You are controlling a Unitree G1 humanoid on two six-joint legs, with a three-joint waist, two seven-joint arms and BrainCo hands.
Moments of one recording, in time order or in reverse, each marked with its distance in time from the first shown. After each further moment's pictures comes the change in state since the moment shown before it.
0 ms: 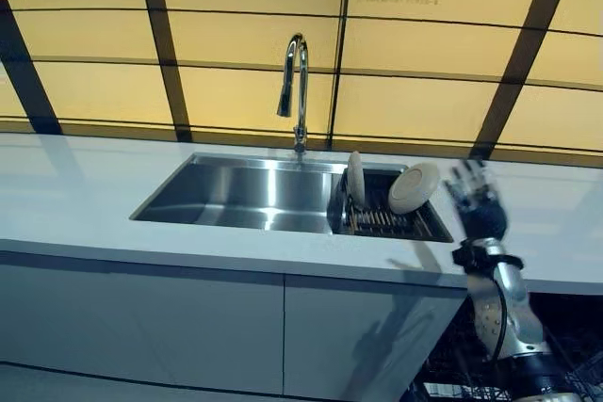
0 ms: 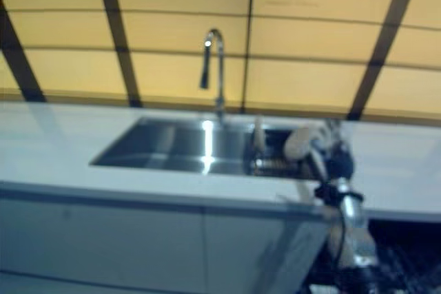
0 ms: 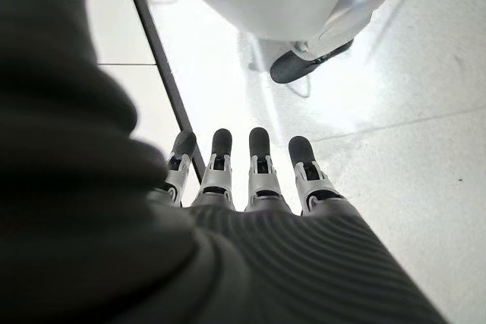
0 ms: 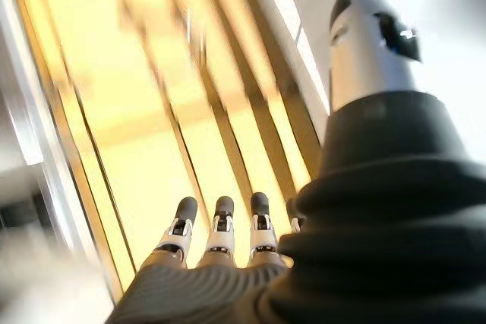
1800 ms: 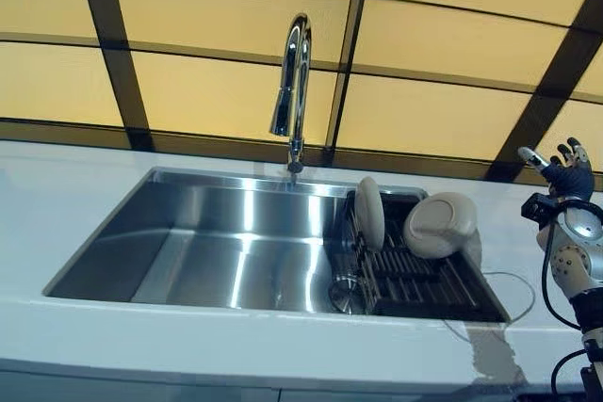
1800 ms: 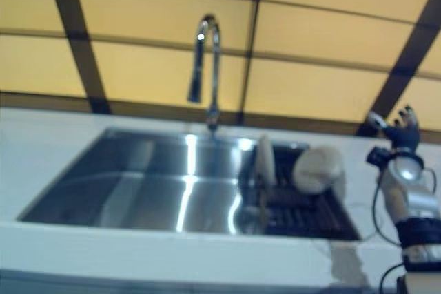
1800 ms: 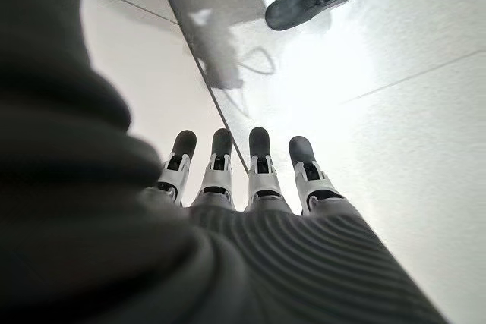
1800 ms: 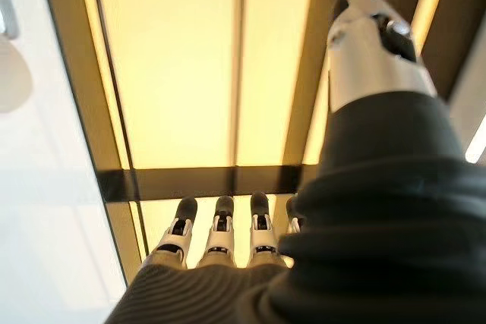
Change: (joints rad) left arm -0.025 0.059 -0.057 0.071 0.004 0.066 0.005; right arm -0.275 -0.310 0.087 0.362 0.151 0.276 -0.097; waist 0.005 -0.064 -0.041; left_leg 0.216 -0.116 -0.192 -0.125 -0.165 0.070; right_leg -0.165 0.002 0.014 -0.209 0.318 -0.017
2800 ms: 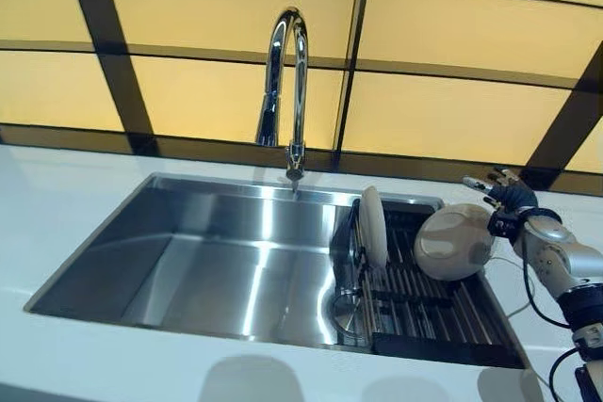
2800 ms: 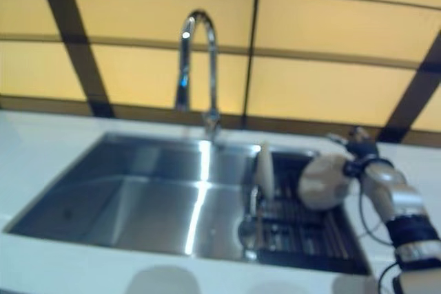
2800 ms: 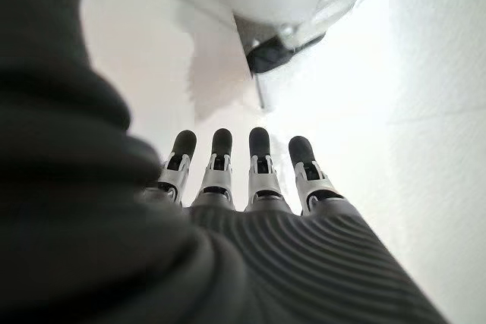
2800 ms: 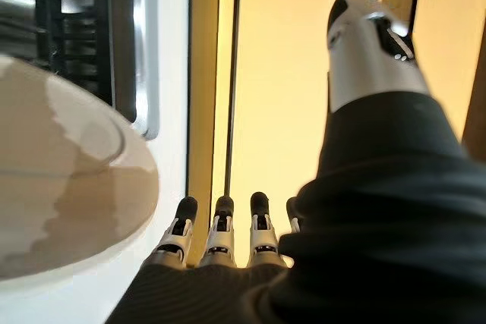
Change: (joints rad) left arm 0.019 -0.037 0.045 -0.117 -0.003 -0.010 -0.001; right arm -0.014 -0.028 0.115 -0.034 -0.010 0.279 0.193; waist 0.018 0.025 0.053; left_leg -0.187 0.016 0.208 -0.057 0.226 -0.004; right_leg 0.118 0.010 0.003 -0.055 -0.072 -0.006
